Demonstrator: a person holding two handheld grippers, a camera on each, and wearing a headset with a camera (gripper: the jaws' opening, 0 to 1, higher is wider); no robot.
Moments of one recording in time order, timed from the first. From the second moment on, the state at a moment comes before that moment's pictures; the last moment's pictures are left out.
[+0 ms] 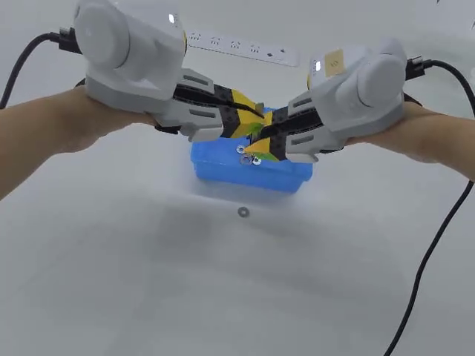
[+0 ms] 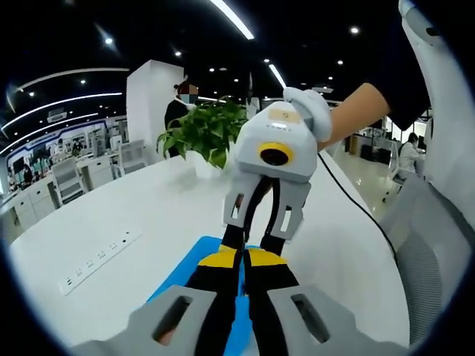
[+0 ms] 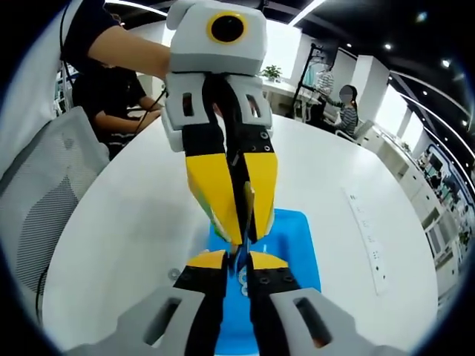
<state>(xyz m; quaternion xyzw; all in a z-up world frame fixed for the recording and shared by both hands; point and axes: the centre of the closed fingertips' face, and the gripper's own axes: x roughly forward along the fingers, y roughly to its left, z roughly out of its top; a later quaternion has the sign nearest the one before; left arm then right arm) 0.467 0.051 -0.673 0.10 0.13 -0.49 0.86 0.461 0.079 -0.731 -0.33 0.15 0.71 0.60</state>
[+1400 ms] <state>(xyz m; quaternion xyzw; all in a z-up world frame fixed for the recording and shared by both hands) 0.415 0.067 -0.652 0.10 0.10 -0.44 0.88 0.400 -0.052 -0.745 -0.18 0.22 0.56 0.78</state>
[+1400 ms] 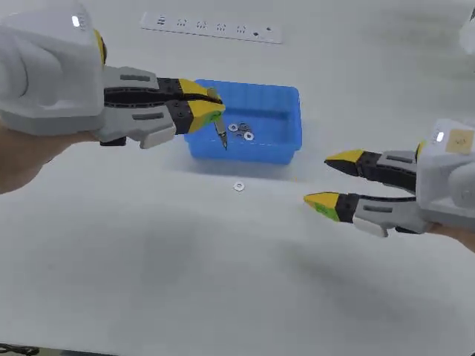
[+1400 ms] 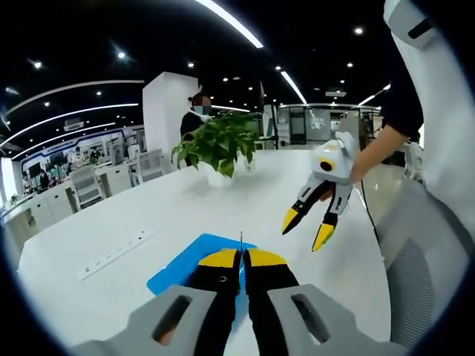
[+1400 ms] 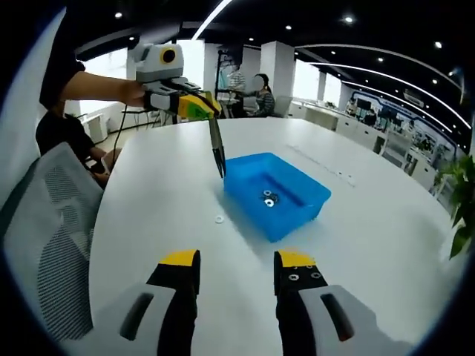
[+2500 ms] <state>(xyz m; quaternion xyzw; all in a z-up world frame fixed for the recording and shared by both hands) 0.396 0.039 -0.698 0.11 0.13 -0.46 0.87 0.376 -0.053 -0.775 -0.15 0.23 0.56 0.78</state>
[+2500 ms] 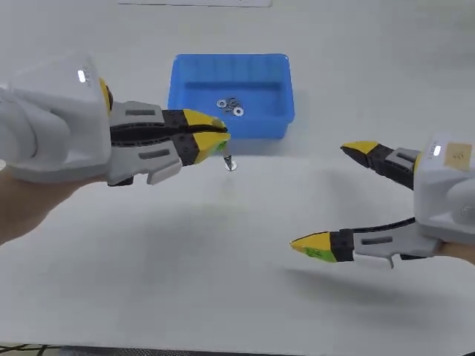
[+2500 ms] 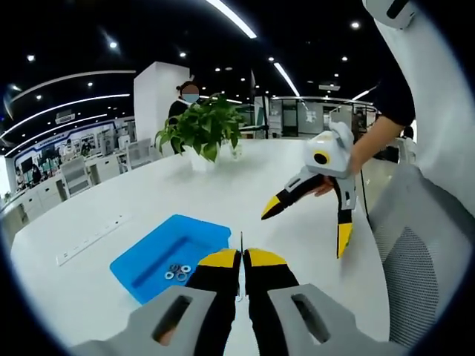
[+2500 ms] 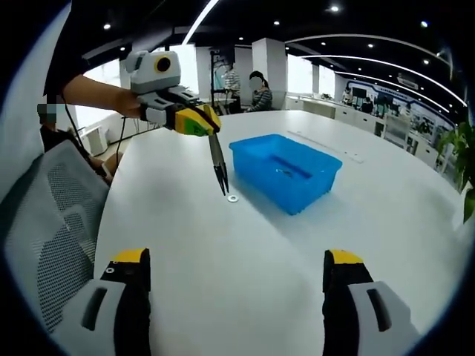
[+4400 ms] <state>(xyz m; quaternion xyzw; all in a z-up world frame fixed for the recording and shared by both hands) 0.407 0.033 -0.713 0.06 0.19 -0.50 0.84 0.384 0.045 -0.762 -0.11 0.21 0.67 0.70</state>
